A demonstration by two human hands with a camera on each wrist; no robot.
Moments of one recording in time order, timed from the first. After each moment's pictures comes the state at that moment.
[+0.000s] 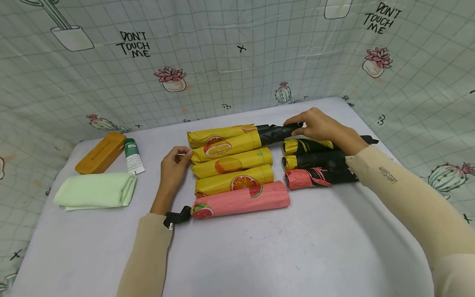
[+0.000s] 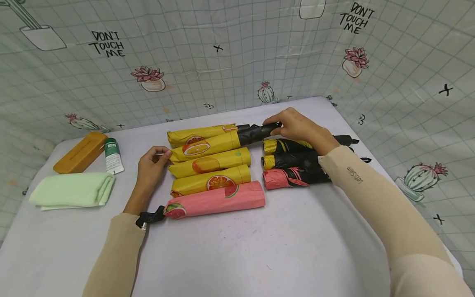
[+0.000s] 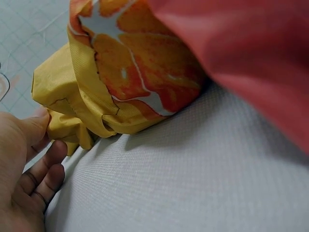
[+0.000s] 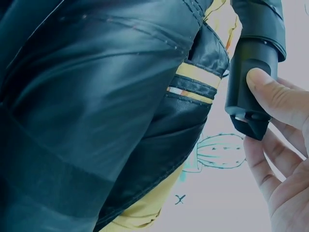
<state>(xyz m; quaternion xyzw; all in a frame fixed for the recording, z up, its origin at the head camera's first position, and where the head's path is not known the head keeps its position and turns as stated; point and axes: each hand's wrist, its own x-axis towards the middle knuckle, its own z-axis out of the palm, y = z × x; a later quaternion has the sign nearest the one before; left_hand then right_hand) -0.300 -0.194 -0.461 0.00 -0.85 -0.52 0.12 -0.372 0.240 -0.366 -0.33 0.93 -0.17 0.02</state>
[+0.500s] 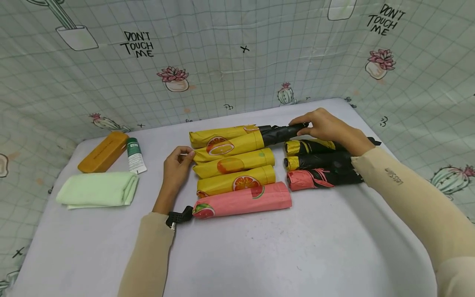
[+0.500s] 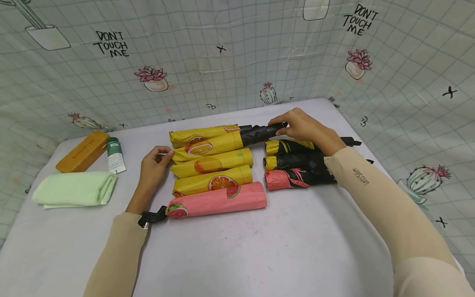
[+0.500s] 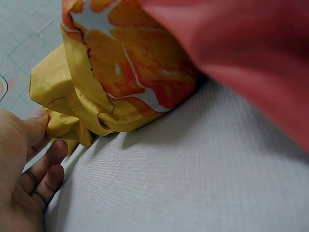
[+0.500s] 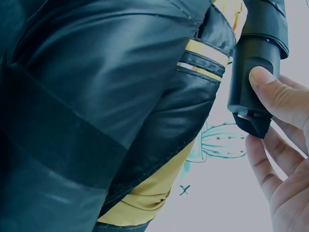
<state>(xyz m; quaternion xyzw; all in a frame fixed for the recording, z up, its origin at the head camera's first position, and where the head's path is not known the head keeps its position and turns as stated) -0.300 -0.194 -0.460 -0.01 -0.84 -0.52 0.13 -0.370 0.247 -0.362 -0.33 0.93 -0.17 0.01</state>
